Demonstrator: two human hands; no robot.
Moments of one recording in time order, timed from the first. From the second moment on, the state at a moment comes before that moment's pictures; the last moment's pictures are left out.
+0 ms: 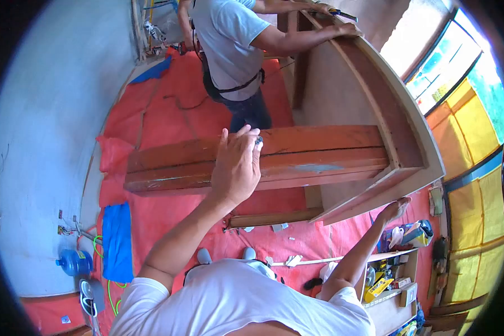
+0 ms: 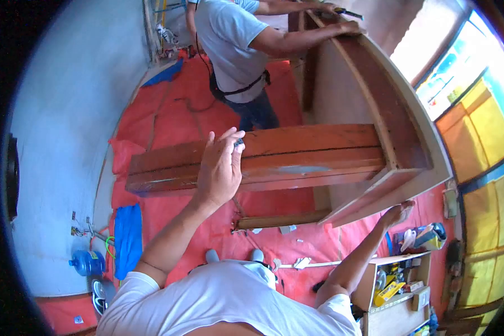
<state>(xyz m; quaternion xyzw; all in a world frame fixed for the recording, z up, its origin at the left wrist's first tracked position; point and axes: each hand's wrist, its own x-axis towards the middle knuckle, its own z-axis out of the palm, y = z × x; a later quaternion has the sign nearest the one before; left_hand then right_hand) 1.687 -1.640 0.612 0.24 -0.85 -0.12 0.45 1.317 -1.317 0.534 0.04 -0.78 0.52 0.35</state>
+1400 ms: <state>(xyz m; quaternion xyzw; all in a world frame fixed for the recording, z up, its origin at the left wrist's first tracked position) 1.685 -1.536 0.634 0.01 -0.76 -0.48 0.43 1.367 -1.232 0.258 0.22 -0.78 0.58 0.03</state>
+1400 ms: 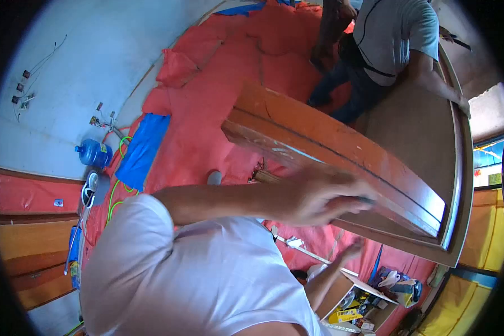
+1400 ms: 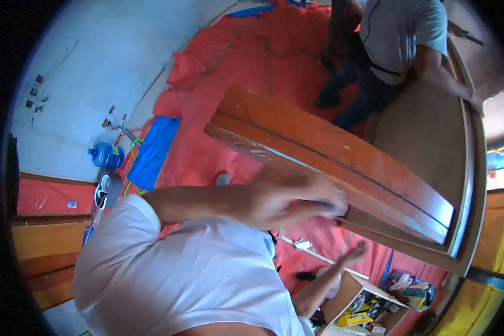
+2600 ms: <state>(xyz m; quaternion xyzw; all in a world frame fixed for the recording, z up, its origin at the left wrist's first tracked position) 2.049 -1.927 0.470 0.38 -0.46 -0.74 0.31 1.872 -1.911 0.461 0.42 -0.44 0.52 -0.60</state>
